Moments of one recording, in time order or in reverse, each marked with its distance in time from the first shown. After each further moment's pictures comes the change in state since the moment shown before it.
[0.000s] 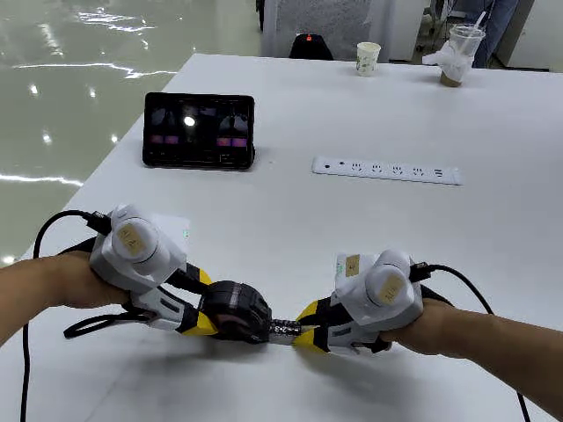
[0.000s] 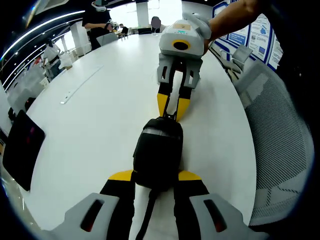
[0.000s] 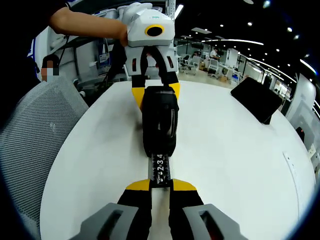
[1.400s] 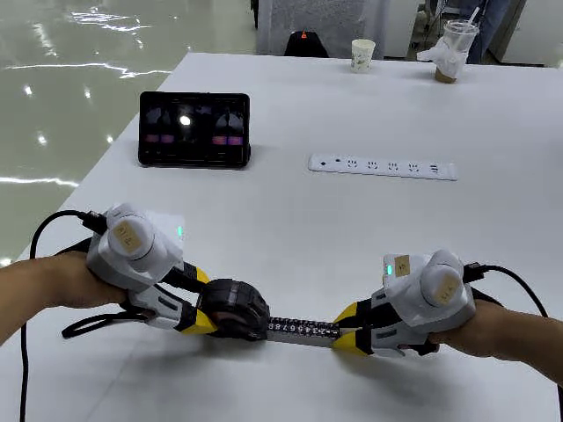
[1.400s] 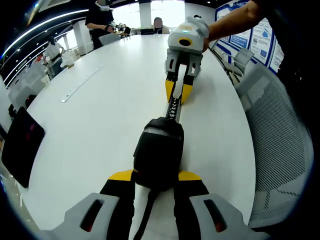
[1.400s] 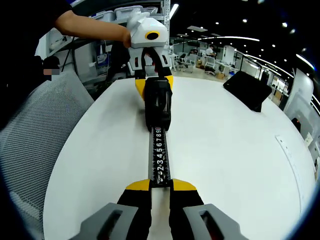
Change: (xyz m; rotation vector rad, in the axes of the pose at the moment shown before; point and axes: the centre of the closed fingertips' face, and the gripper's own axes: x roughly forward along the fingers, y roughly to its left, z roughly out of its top) left arm -0.001 -0.002 0.003 -0.025 -0.009 -0.001; right arm -0.039 0.003 -0.036 0.033 0.009 -0.009
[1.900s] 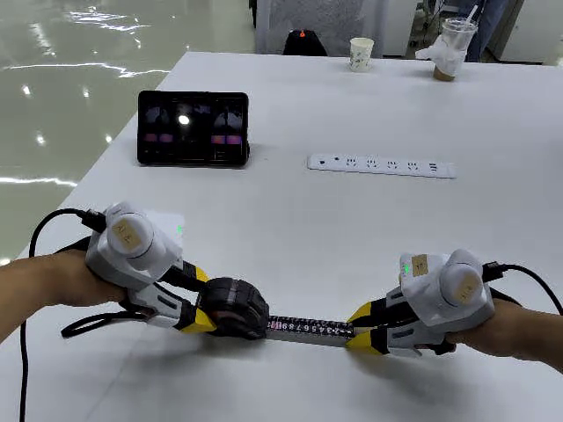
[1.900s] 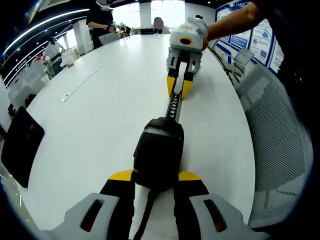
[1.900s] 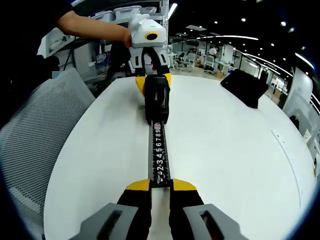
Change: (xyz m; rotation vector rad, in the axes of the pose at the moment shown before) left arm 0.000 -0.001 0.001 -0.003 0.002 -0.005; right arm -0.014 0.000 -0.012 0.007 0.007 -0.005
